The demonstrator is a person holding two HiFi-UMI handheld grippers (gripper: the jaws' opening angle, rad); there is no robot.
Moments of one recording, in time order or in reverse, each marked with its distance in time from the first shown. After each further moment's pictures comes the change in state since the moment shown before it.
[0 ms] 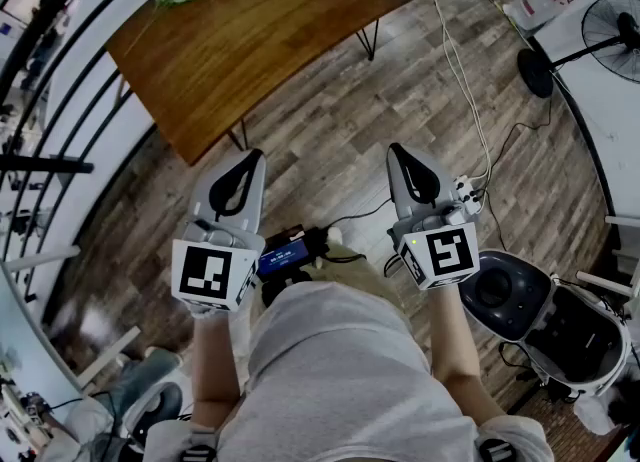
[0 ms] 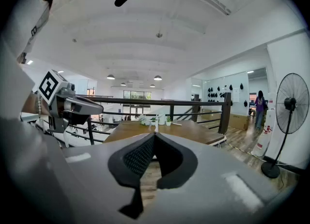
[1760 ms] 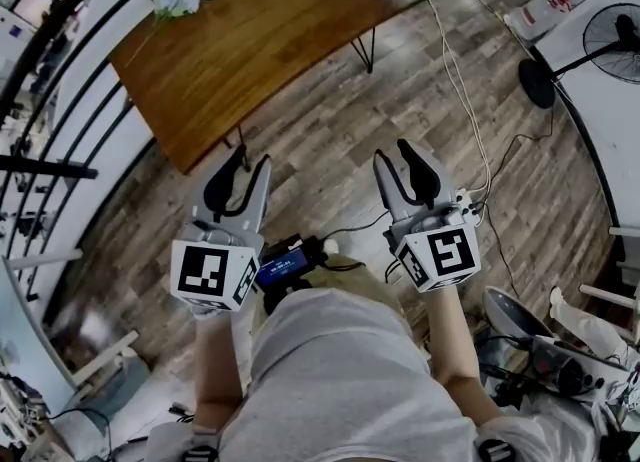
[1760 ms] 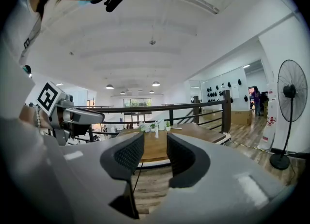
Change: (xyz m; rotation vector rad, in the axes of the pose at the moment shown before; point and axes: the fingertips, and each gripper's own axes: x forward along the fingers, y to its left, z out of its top) left arm 0.023 -0.020 0.013 -0.055 -0.041 0.069; right arm -0.009 -0.035 0.004 0.103 -0.076 0.027
